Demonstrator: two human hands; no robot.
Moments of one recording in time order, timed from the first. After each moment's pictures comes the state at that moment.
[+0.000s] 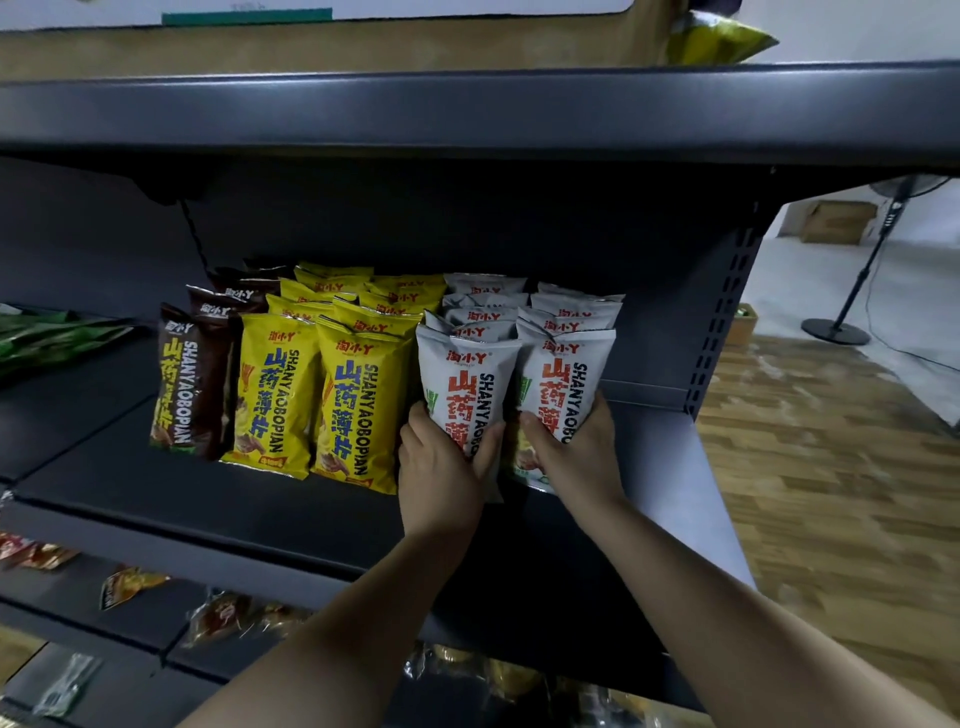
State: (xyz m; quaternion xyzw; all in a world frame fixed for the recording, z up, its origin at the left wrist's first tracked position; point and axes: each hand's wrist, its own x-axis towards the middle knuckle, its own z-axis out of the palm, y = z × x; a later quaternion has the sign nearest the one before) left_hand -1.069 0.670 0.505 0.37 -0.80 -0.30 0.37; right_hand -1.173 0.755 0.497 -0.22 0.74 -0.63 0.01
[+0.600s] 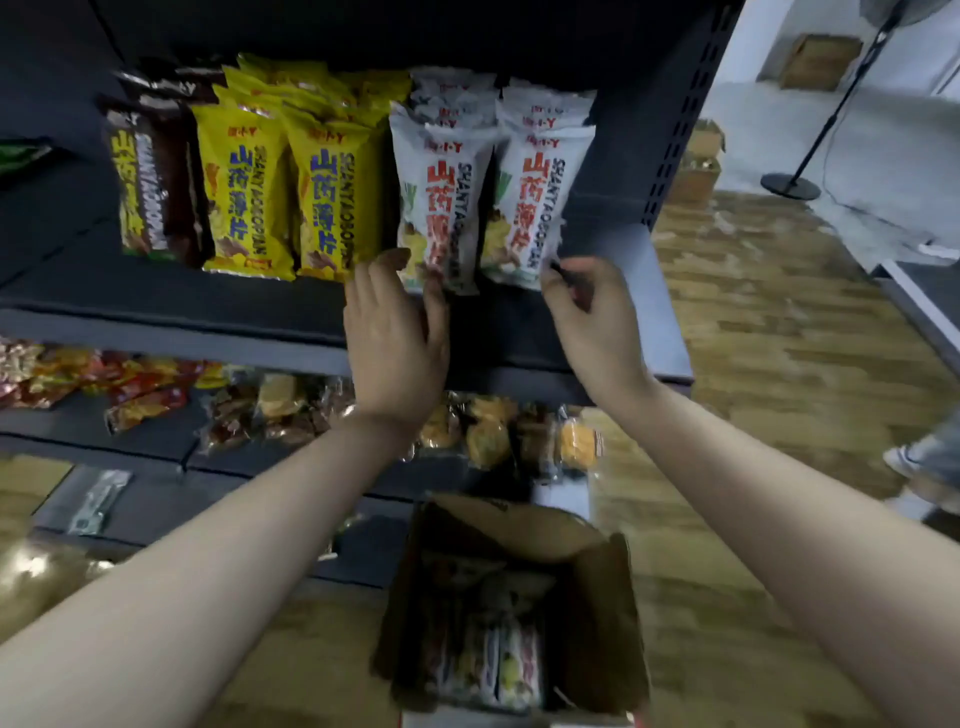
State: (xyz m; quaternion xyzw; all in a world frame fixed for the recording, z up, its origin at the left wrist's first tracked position) left_hand -0.967 0.711 0.503 0.23 -0.83 -0.20 0.47; right_hand -1.080 0.841 0.508 -0.25 0.79 -0.55 -0.04
